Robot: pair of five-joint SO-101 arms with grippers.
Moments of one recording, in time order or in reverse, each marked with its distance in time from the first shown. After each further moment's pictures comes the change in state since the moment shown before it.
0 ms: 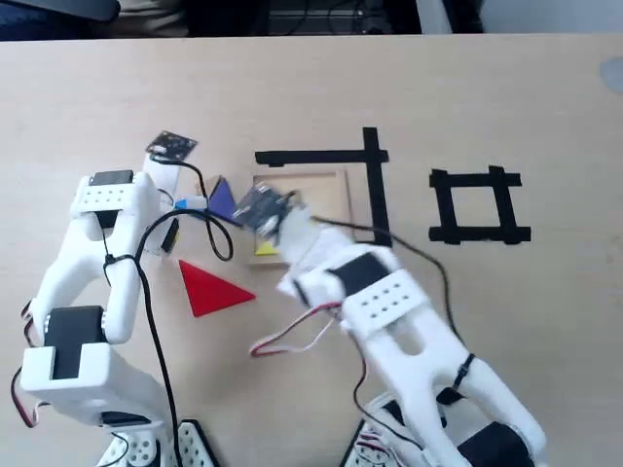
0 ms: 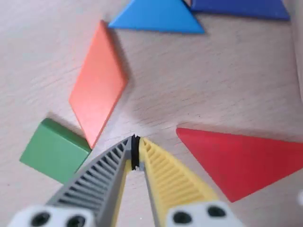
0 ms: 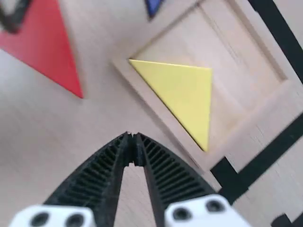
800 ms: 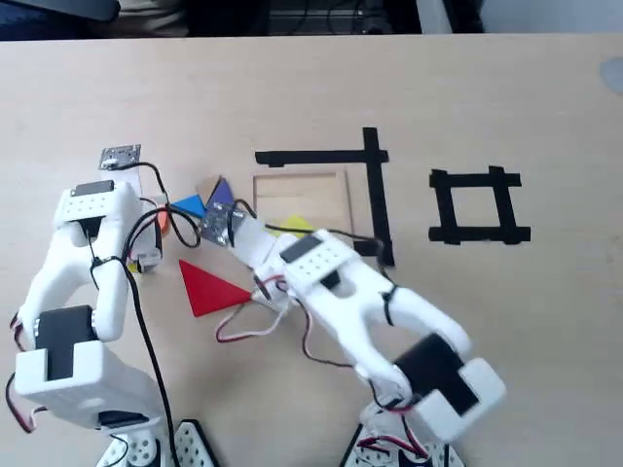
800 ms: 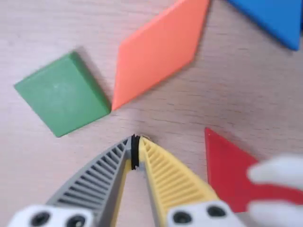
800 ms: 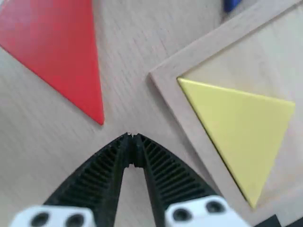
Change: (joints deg) left arm -5.7 -0.2 3.8 -0.4 22.1; right arm -4.3 32.9 -13.7 -5.6 0.3
